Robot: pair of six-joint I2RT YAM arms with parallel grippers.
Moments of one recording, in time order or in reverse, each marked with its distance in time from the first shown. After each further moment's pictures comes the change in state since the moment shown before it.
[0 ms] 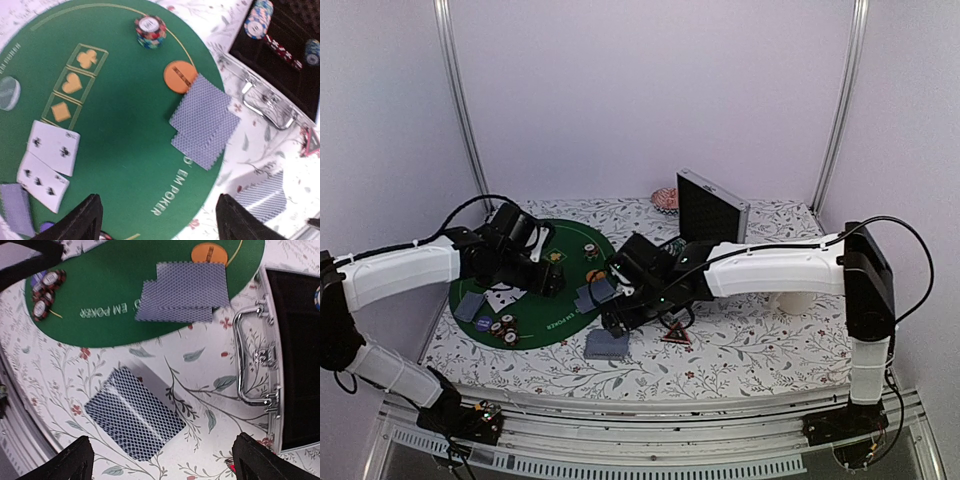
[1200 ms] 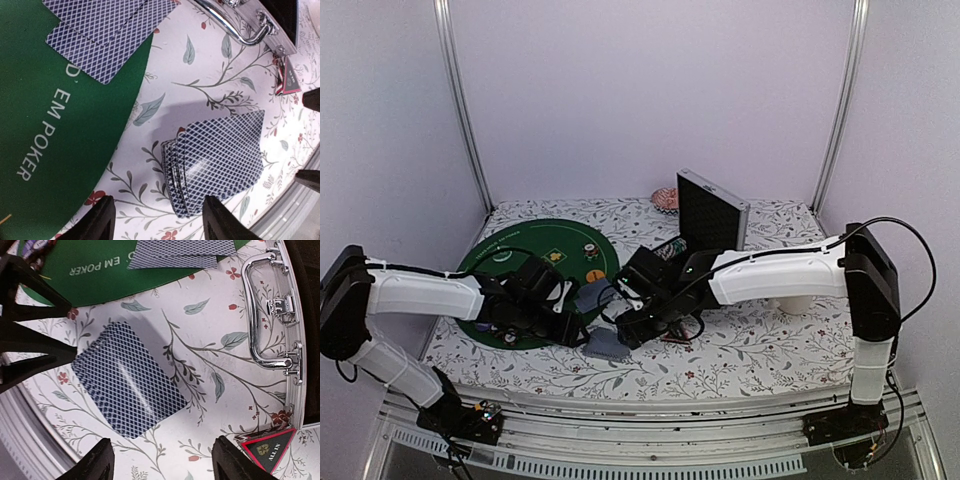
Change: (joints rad) left arm -0.203 0.045 -0.316 0.267 0.259 -0.306; right arm 0.031 0.056 -0.036 -0.087 0.002 0.019
